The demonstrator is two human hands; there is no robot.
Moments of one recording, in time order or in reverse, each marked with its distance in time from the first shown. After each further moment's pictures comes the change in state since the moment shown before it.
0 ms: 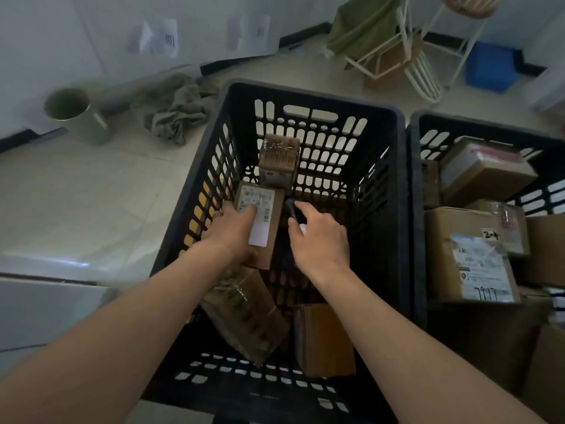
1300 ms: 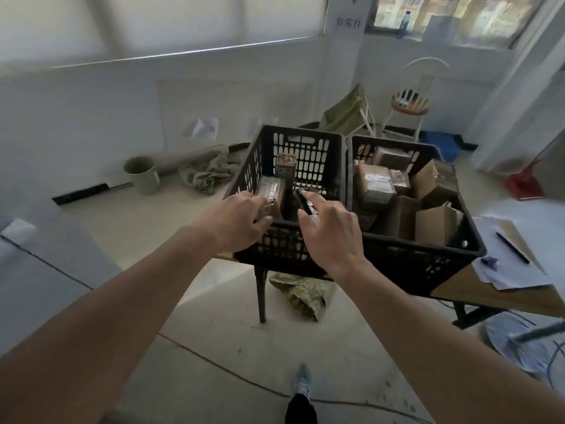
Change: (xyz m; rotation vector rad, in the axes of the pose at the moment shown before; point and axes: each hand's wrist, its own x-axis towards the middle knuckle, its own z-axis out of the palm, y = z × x) left_hand -0.421 -0.015 0.027 0.029 0.490 0.354; right_hand -0.390 0.032 -0.077 -0.032 0.329 -0.359
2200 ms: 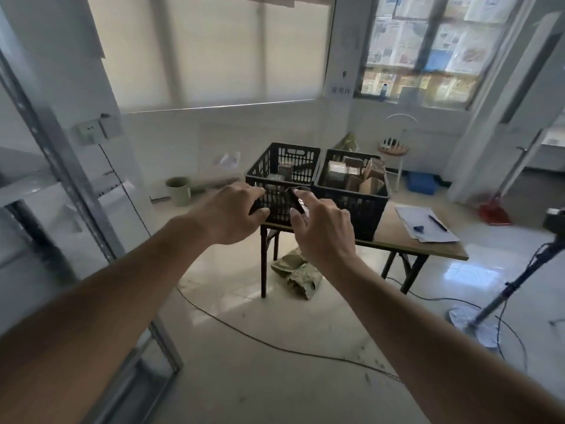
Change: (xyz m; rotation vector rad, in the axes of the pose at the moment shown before) left_hand -0.495 0.225 -0.037 0.093 0.264 0.001; right_hand -0.485 -0.020 -0.170 0.018 0.151 -0.190
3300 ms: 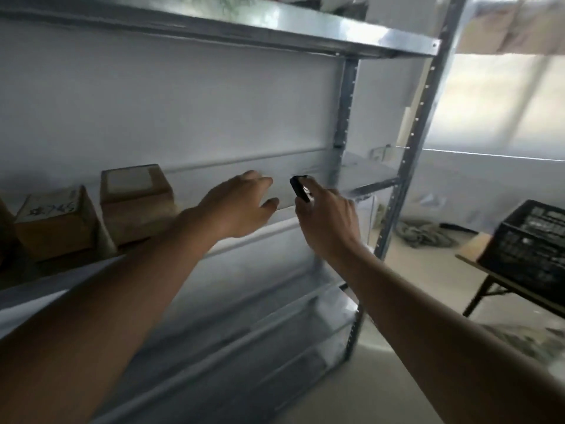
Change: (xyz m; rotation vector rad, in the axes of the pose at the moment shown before) left_hand -0.607 -0.266 -0.244 0.220 0.225 -0.653; right_hand -0.334 -0.552 0.084 0.348 -0.156 -0.653
